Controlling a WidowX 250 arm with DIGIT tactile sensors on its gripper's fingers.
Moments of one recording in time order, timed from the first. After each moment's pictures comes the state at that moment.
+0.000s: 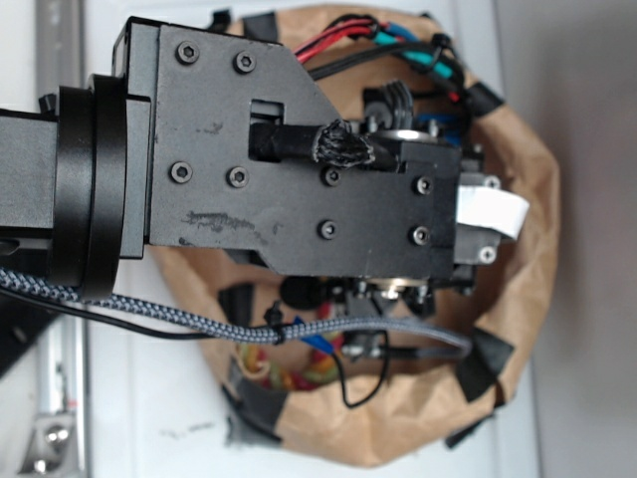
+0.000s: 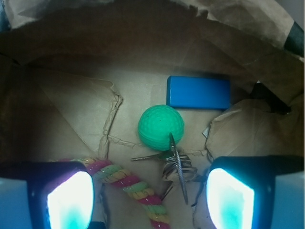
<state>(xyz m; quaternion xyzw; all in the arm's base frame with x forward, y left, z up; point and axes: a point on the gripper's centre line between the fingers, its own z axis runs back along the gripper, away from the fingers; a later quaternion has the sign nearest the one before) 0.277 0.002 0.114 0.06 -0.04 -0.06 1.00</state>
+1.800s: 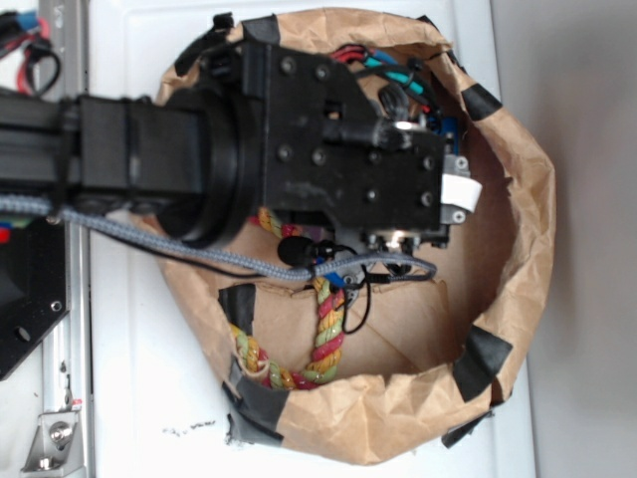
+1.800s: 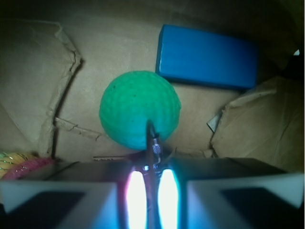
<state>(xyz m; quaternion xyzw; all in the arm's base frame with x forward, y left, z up) 0.274 0.024 0.060 0.07 0.00 -0.08 0.99</state>
